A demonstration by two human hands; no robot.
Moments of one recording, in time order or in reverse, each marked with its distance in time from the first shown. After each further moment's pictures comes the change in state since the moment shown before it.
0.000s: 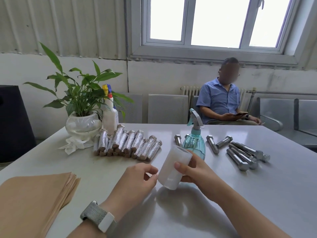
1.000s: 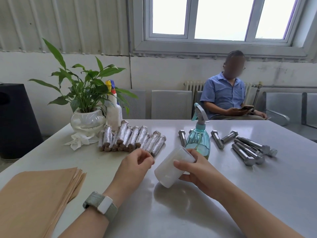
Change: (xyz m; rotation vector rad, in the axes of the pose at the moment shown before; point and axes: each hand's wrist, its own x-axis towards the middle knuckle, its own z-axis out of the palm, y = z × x) left_hand 0.011 -0.016 -0.010 -0.303 0.121 -0.141; right_hand 0.002 0.004 0.013 0.173 0.055 0.149
